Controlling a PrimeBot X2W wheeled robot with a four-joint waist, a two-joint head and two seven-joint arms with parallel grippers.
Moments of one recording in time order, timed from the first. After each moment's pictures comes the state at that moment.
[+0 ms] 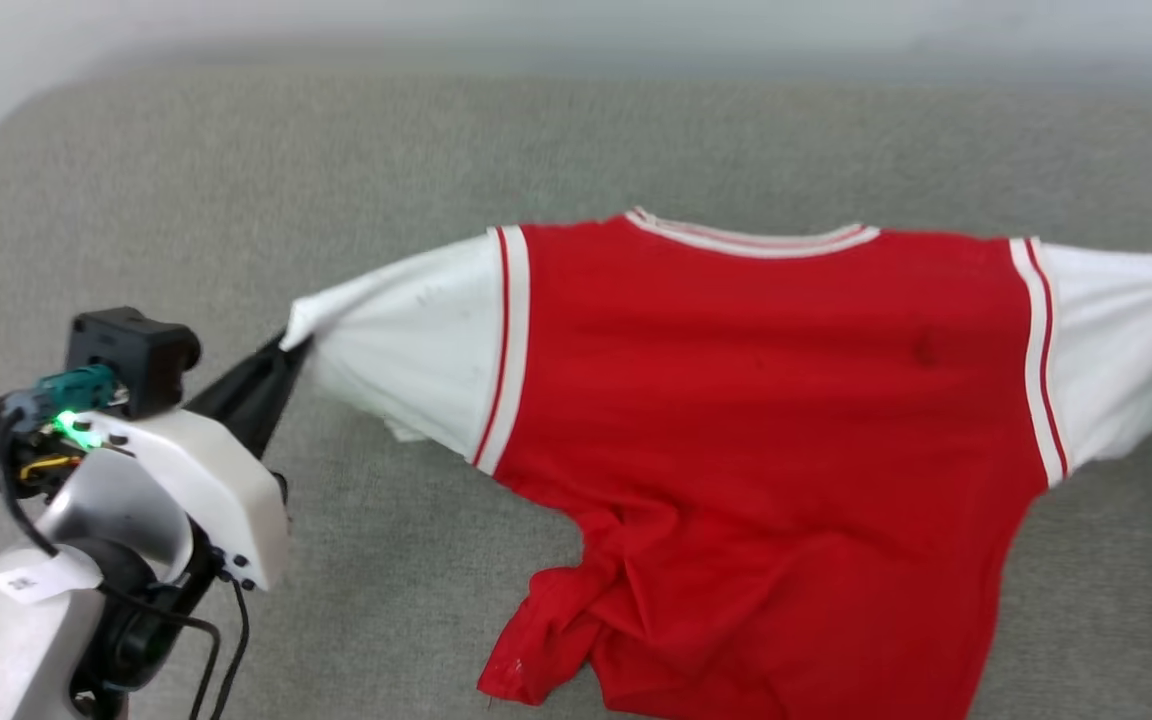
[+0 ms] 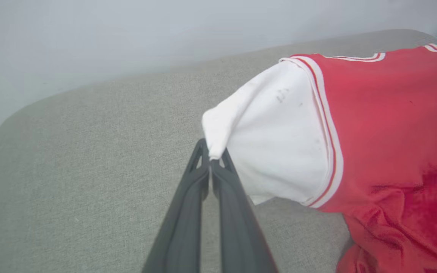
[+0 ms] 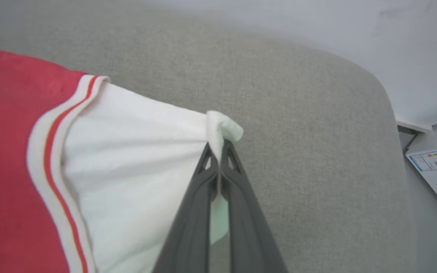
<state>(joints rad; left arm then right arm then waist) -0.31 0.66 -0.35 -0.23 -0.65 0.09 0.35 -0.56 -0.56 0.10 0.41 0.37 0.13 0.50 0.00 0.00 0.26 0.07</state>
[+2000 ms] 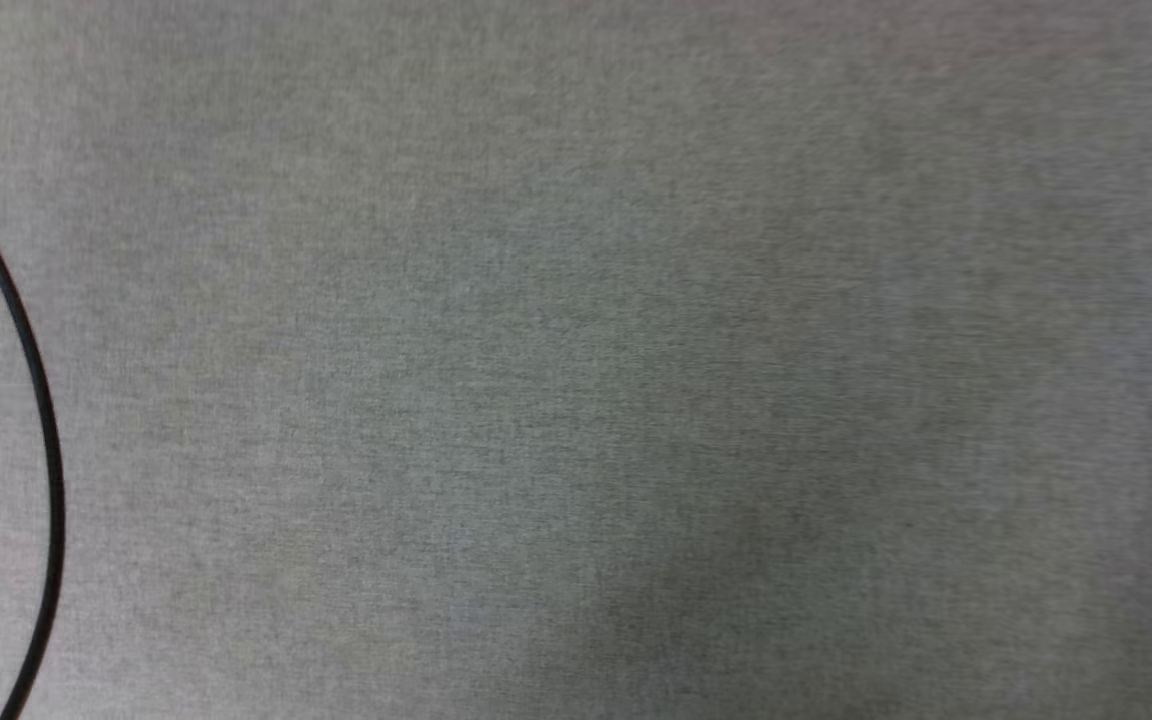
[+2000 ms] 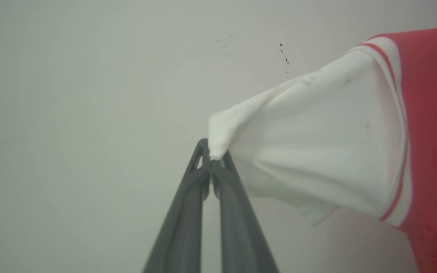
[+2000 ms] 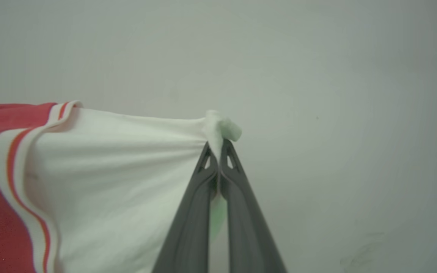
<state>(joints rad) -1.66 0.60 -0.33 0.43 -0.38 -0.07 -0.04 -1.66 -0.39 -0.29 0.57 0.12 0.13 0.15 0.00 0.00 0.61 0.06</state>
